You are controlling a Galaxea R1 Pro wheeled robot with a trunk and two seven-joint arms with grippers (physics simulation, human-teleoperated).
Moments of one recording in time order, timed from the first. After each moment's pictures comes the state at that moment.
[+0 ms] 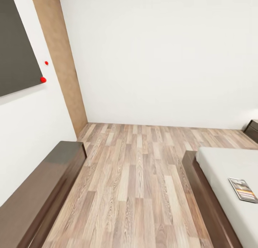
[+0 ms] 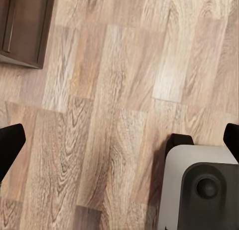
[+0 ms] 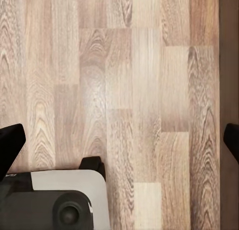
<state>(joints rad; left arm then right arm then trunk) -0.26 0.28 -0.82 -0.02 0.97 -0.29 -0.15 -0.35 -0.26 -0.78 -0.10 0.59 -0.15 0.35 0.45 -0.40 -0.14</state>
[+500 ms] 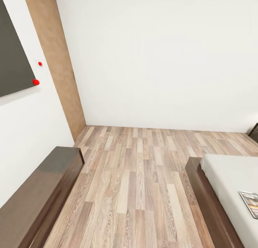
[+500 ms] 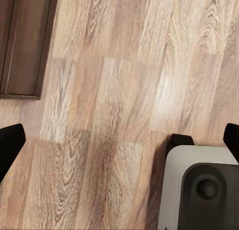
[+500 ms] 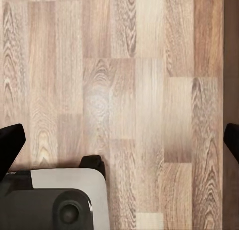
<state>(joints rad) -0.26 0.28 -0.82 -0.02 0.97 -0.29 -0.15 -0.35 -0.26 -0.77 -0.10 0.59 -0.15 0.35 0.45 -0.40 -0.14</state>
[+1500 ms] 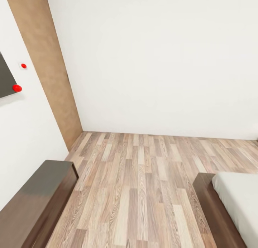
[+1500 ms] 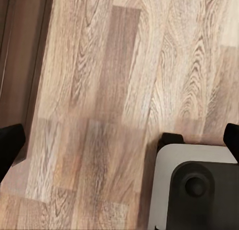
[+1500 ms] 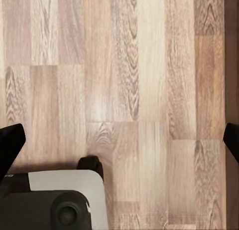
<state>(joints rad) -0.26 0.25 -0.82 -0.02 0.97 -0.29 -0.15 -0.35 -0.26 -0.77 -0.10 0.58 -0.15 0.34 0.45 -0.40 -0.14</state>
